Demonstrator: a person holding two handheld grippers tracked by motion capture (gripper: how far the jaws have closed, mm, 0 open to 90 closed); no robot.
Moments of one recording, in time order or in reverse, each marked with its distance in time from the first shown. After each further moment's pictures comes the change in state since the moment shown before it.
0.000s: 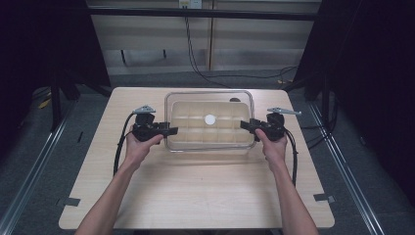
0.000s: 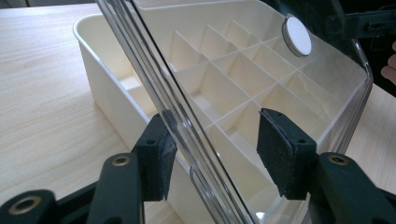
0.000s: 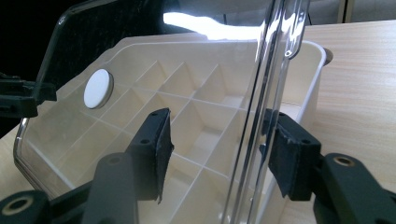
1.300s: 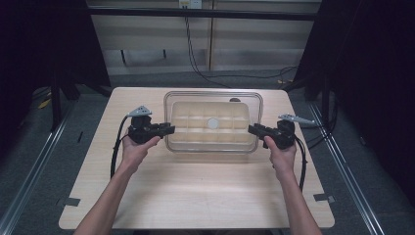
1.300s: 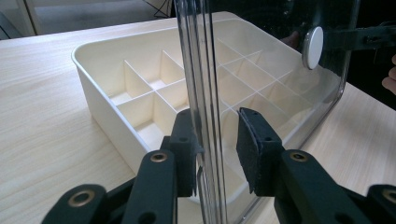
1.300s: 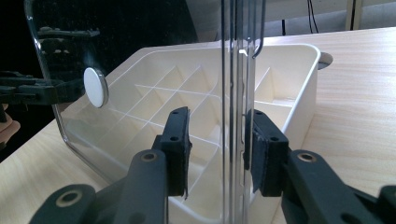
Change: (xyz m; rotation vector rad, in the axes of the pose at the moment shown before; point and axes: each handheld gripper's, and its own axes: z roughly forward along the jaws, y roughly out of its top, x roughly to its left) left arm -0.020 0.001 -0.022 -0.057 0.001 0.048; right arm 0.007 -0.012 -0.038 -0.056 0.046 0.014
